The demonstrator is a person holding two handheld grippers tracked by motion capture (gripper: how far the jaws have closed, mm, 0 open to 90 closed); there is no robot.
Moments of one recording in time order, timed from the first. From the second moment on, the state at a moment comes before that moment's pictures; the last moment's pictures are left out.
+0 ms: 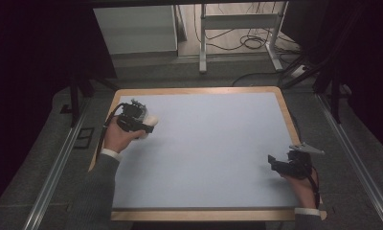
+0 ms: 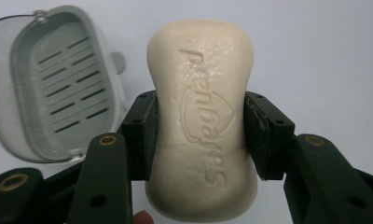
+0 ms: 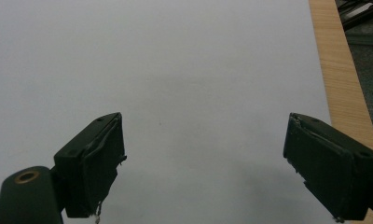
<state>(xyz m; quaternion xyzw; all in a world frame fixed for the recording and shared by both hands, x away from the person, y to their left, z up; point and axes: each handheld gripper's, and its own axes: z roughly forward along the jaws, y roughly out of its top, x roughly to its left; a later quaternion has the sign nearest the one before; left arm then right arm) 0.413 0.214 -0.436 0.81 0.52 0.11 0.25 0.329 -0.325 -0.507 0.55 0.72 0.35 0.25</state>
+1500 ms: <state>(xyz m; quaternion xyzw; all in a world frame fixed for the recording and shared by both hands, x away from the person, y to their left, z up) 0.471 0.249 -0.476 0.75 0.61 0.12 0.22 0.330 -0.327 -0.509 0.55 0.72 0.35 0.25</state>
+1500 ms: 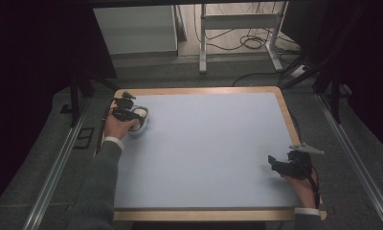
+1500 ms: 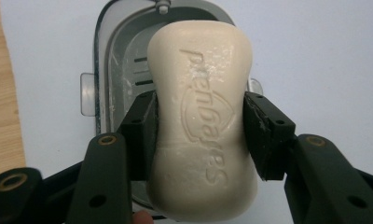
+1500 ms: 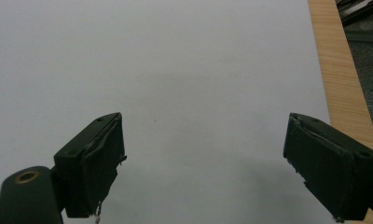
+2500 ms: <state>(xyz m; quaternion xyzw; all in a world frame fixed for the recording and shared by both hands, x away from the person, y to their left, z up) 0.392 0.216 -0.449 0.81 0.46 0.11 0.35 0.327 -0.326 -0.509 0.55 0.72 0.35 0.25</state>
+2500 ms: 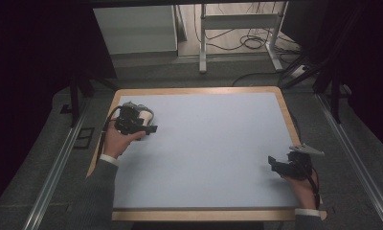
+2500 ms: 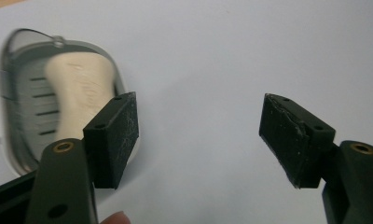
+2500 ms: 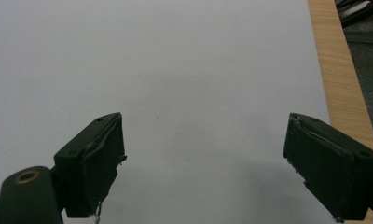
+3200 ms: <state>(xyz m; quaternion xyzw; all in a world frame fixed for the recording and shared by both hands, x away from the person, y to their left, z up) 0.312 0.203 -0.506 0.82 0.43 0.09 0.37 0.326 -0.322 -0.507 0.54 0.72 0.36 0.25</state>
